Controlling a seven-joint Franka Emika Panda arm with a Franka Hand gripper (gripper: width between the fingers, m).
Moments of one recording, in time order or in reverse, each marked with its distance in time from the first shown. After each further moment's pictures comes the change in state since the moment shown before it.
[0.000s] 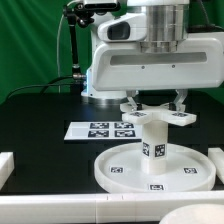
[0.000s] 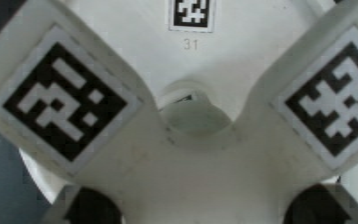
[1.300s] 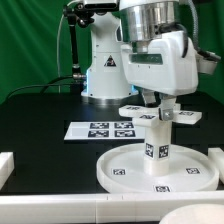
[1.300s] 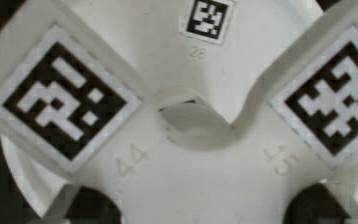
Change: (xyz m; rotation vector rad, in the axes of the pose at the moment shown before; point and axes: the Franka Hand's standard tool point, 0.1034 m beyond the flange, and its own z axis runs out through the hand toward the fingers) arm 0.004 -0.004 0.001 0.169 0.049 1.300
